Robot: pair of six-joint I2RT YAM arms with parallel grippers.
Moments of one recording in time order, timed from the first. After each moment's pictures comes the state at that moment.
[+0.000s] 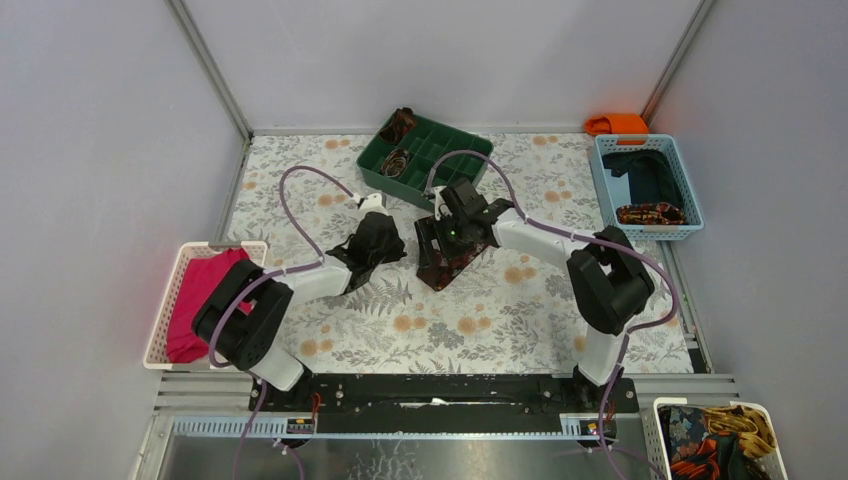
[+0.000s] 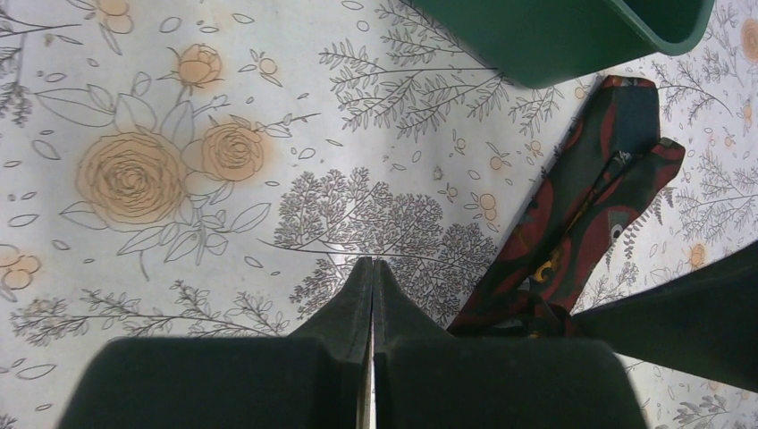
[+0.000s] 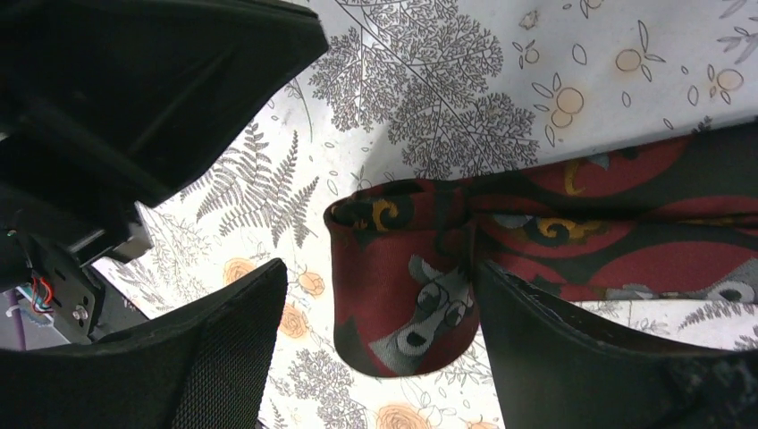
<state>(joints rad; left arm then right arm) -0.56 1.55 0.68 0.25 -0.20 -0.66 0.69 1.85 1.28 -0.43 -0.28 0.29</state>
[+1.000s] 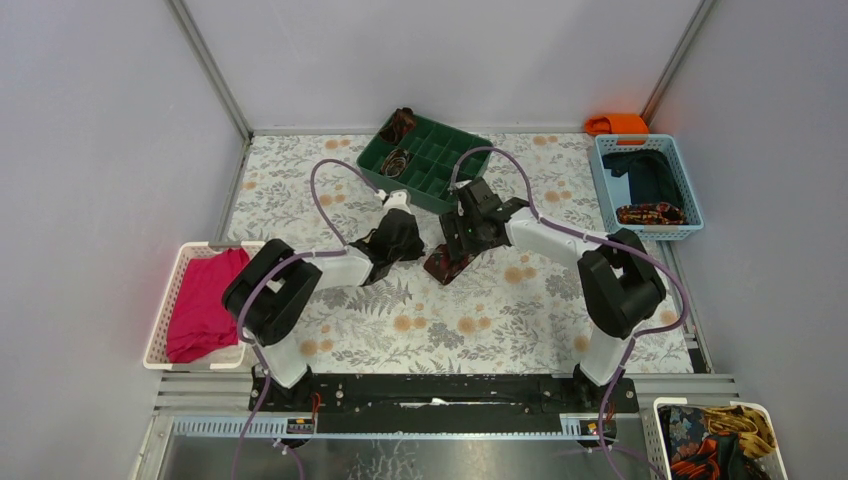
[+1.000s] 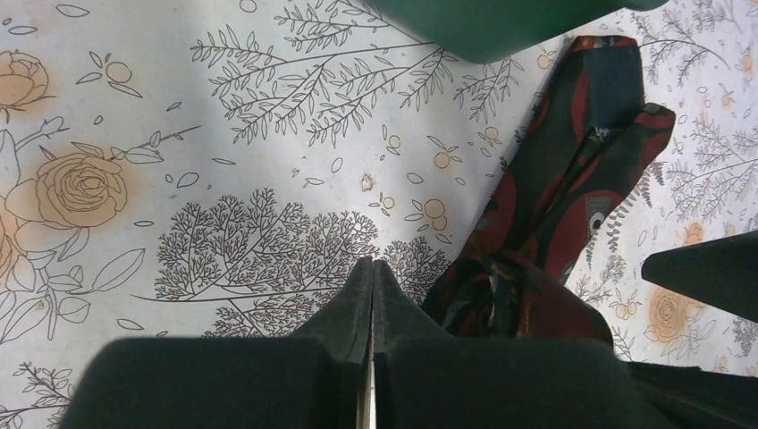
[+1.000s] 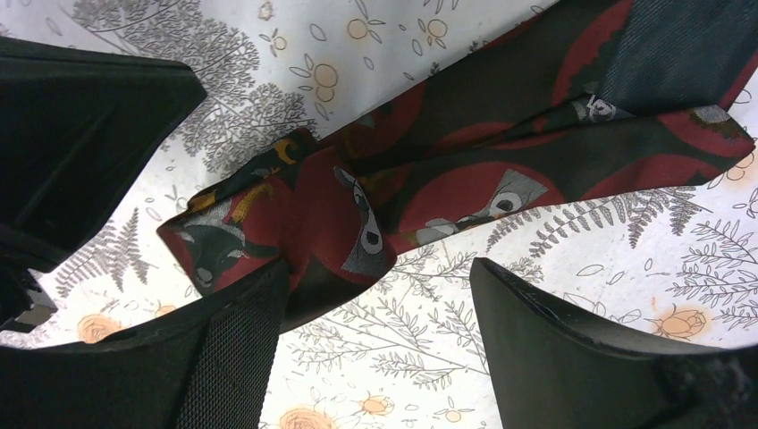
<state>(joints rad) -0.62 1.73 0.81 0.29 -0.15 -0.65 0.63 1.77 1.22 -0.48 0.00 0.28</state>
